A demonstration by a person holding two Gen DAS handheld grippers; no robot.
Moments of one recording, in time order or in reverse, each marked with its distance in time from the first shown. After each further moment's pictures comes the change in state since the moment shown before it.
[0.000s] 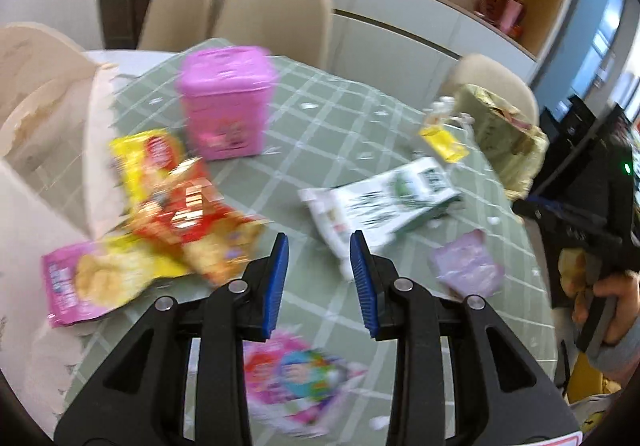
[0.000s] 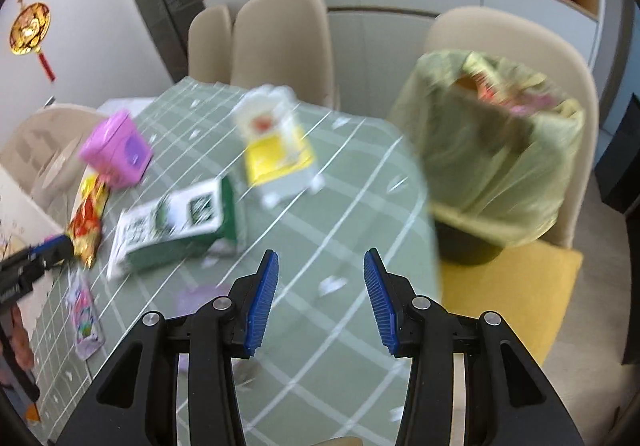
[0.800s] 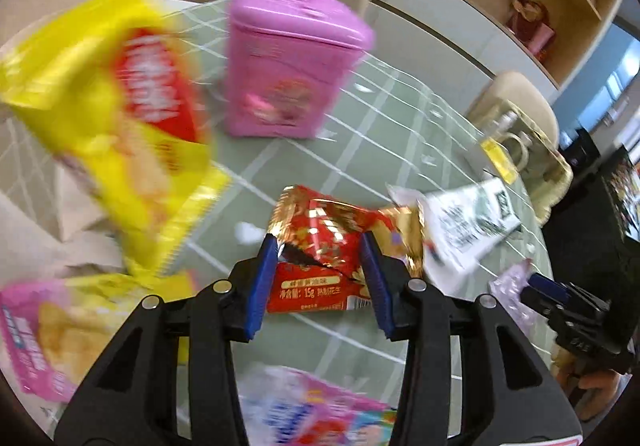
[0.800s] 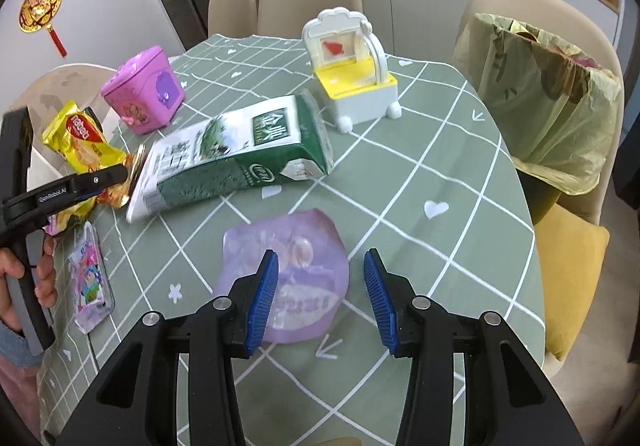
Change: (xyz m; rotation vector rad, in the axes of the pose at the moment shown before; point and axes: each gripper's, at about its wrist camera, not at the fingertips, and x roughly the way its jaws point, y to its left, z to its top) left arm 0.064 0.047 0.003 -0.117 0.061 -0.079; right arm 0.020 0.046 -0.041 -0.035 0.051 0.011
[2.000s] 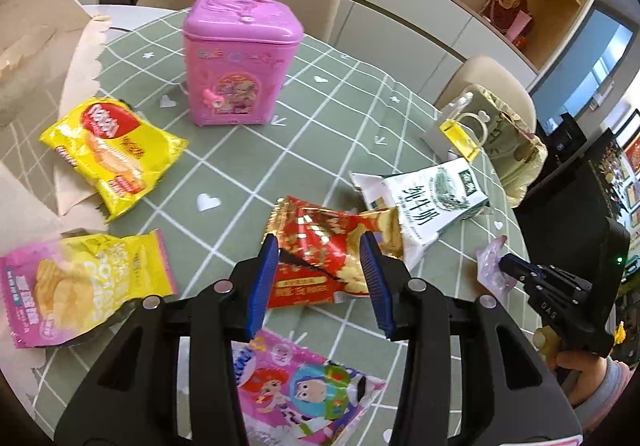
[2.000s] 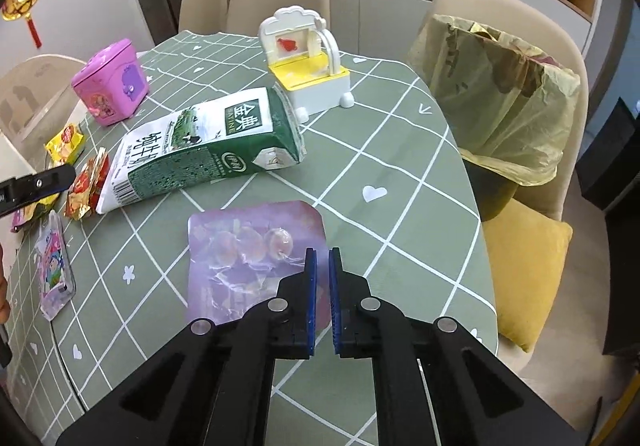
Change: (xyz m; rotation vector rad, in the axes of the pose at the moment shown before) left arm -0.028 -0.022 -0.012 0.029 0.007 -0.018; right arm -0.009 -0.021 -0.008 0.011 -0.007 -0.117
